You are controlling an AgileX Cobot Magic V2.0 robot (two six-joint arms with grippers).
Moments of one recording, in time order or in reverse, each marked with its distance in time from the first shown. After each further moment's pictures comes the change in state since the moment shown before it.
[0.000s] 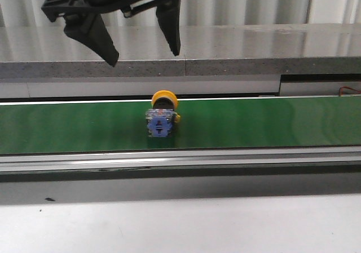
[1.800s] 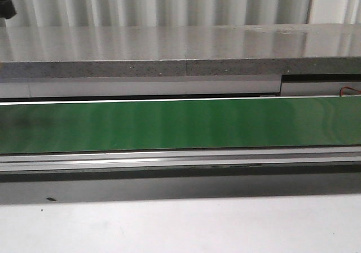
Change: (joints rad) left arm 0.687 0.041 -0.039 -0.198 0.307 0.636; right arm 0.000 0.000 0.000 0.000 0.000 0.000
